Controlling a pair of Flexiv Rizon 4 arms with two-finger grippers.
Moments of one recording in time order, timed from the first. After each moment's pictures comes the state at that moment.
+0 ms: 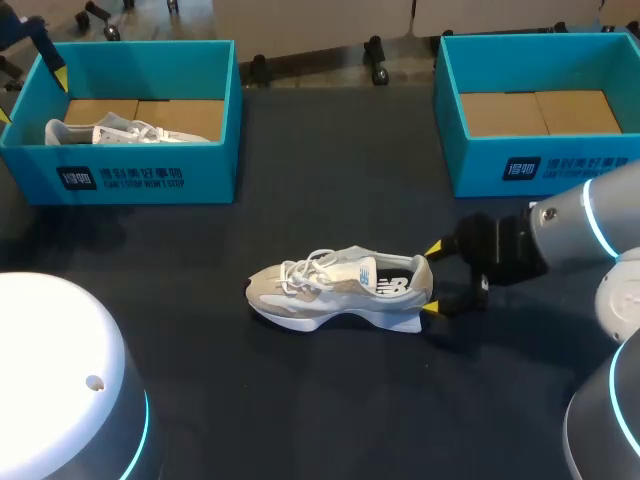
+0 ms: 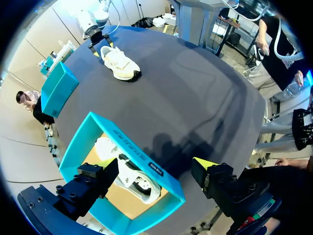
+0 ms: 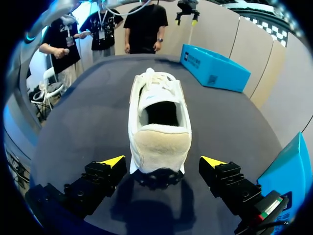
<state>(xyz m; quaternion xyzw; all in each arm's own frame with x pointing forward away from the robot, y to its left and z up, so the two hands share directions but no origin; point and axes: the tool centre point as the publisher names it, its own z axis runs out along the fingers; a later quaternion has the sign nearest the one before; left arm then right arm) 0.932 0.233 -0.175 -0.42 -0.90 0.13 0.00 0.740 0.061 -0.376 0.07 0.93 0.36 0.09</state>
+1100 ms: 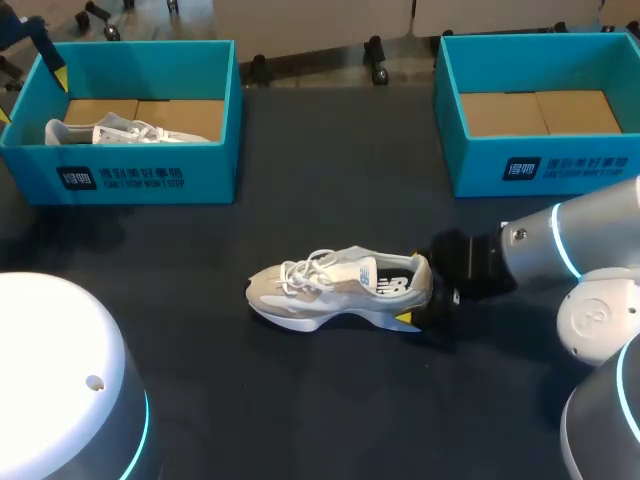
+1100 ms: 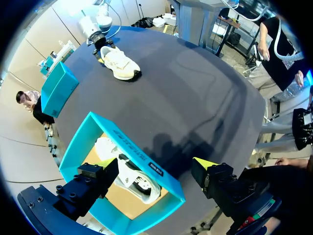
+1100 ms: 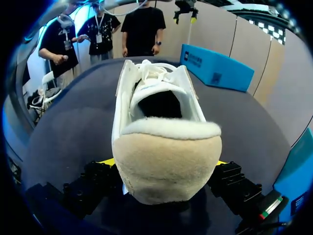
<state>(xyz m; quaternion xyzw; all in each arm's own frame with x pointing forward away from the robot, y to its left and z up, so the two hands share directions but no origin) 0.932 0.233 -0.175 -0.42 -0.90 0.13 0.00 0.746 0.094 -0.415 0.07 0.92 0.39 0.08</state>
